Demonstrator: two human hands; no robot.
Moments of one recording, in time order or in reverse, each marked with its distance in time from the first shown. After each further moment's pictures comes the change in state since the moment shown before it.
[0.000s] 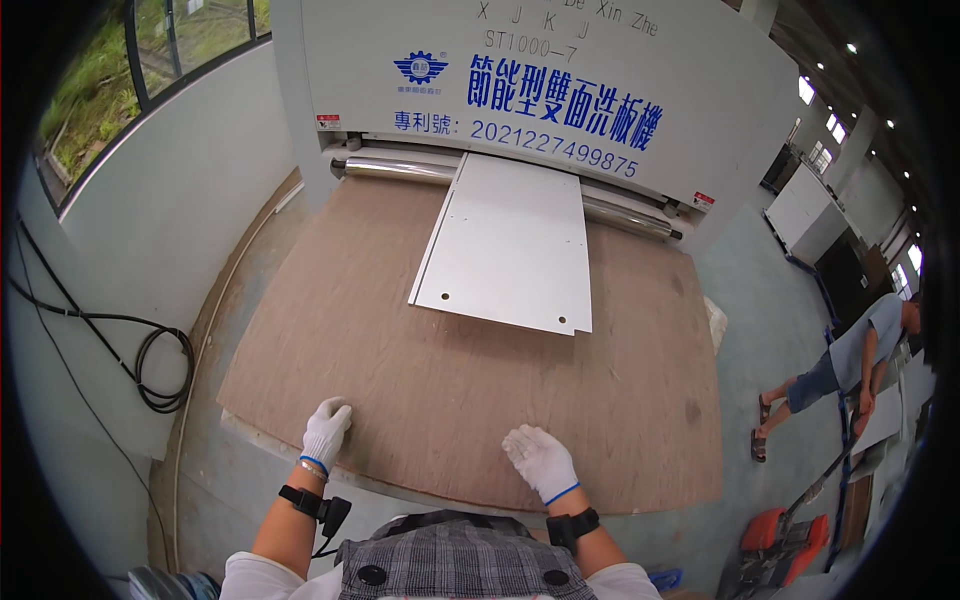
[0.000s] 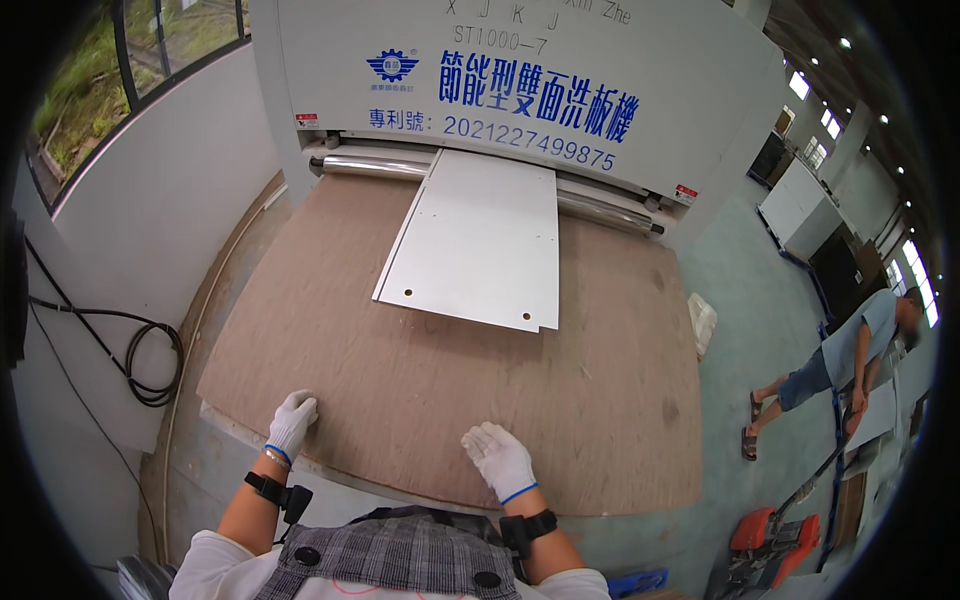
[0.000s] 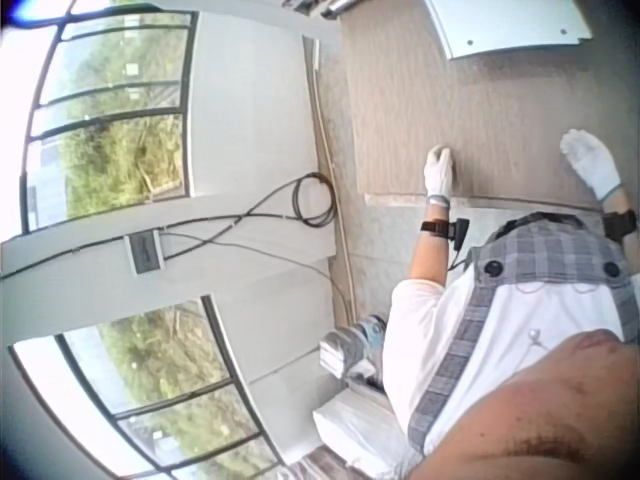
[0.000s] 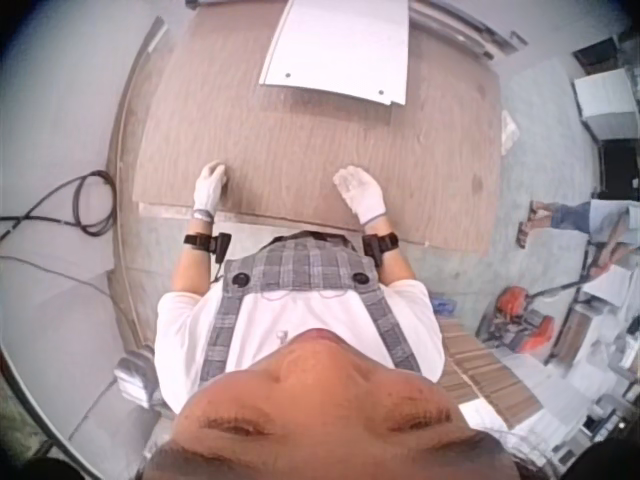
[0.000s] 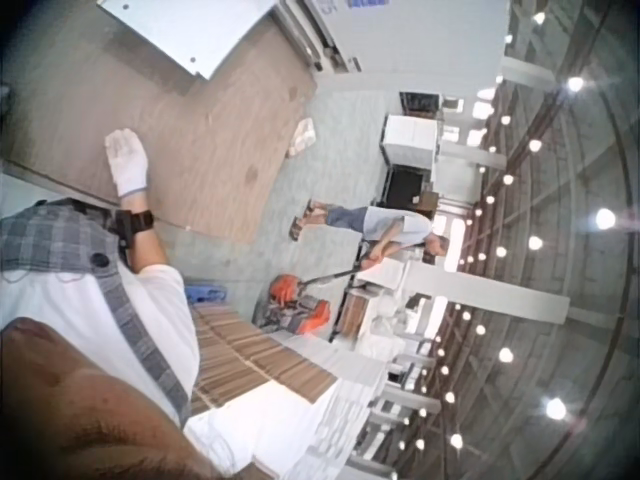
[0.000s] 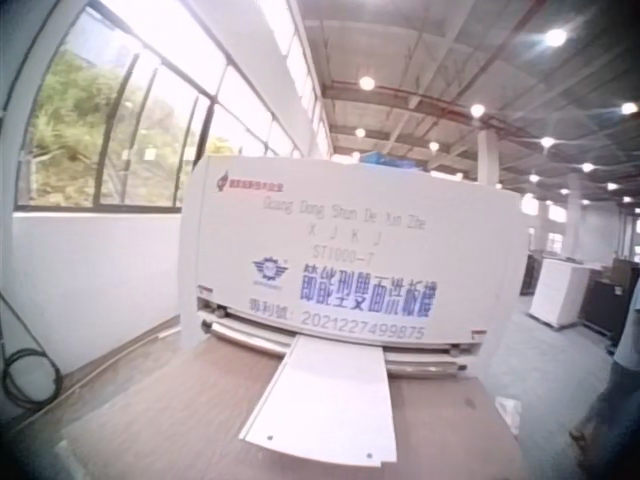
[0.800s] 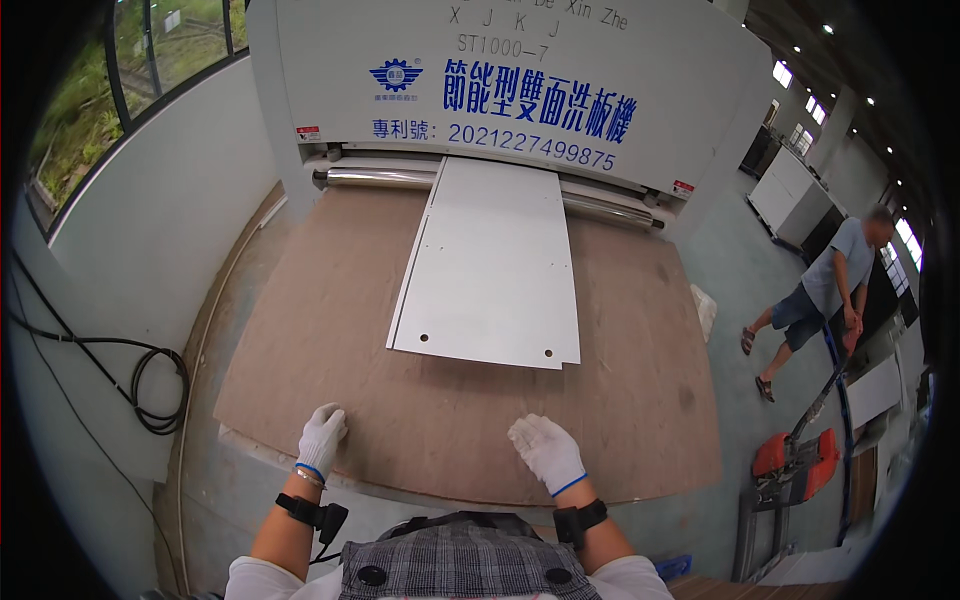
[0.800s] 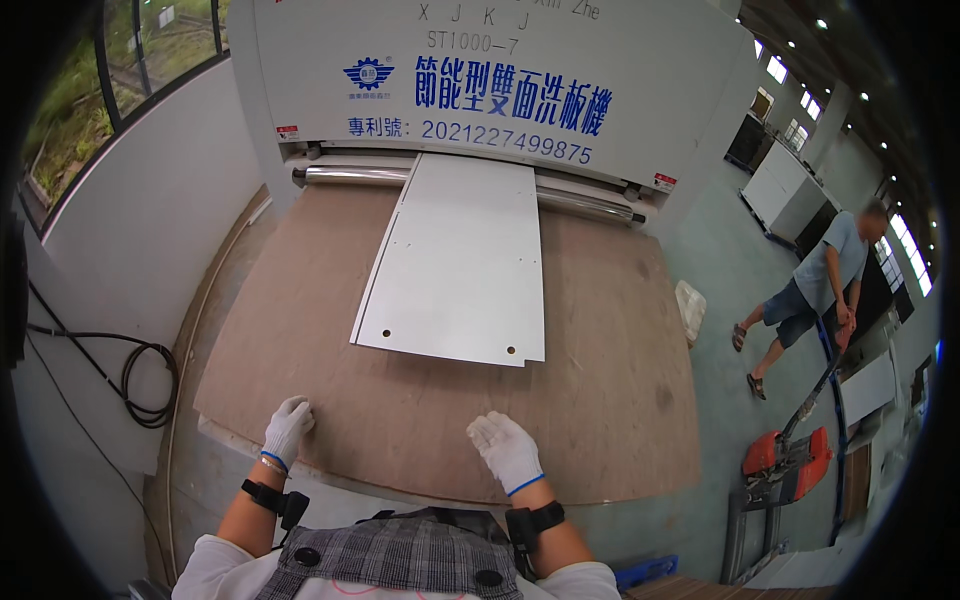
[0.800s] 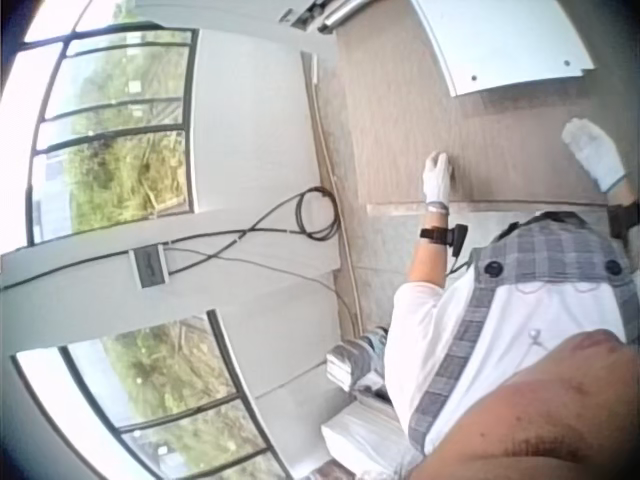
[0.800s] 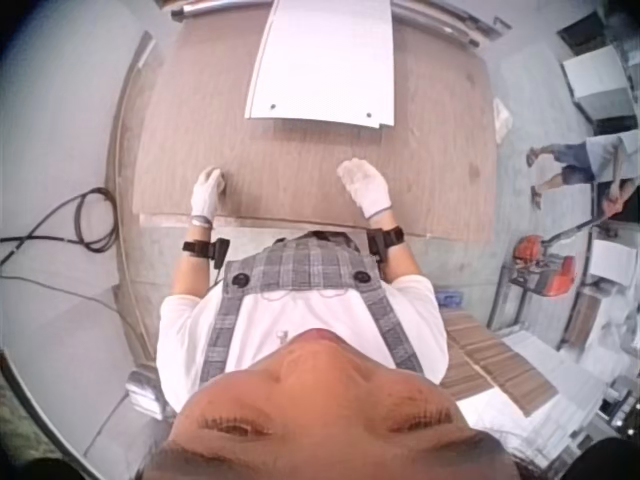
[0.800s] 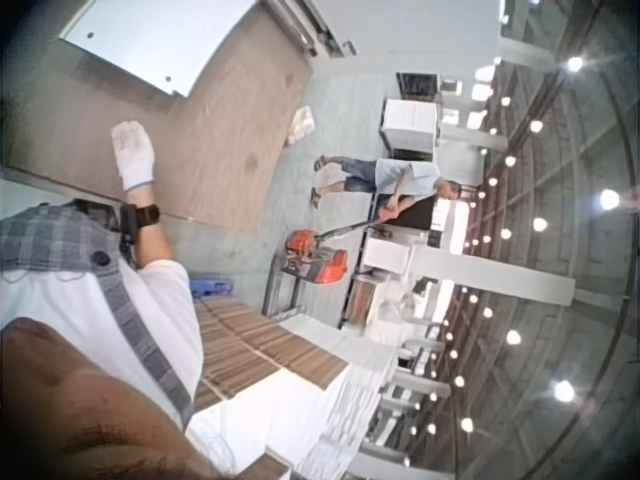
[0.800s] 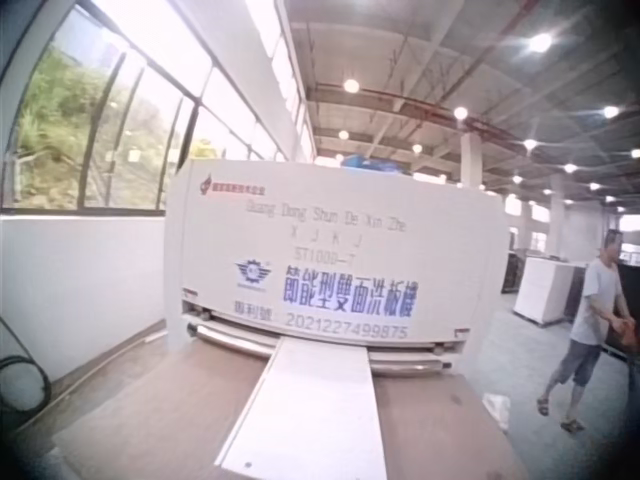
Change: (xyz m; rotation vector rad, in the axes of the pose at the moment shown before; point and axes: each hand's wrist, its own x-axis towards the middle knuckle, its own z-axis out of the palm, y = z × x) left_hand 0.013 -0.021 -0.007 -0.297 -0.100 -0.023; right_hand -0.015 -0.008 0.014 0.026 -0.013 -0.087
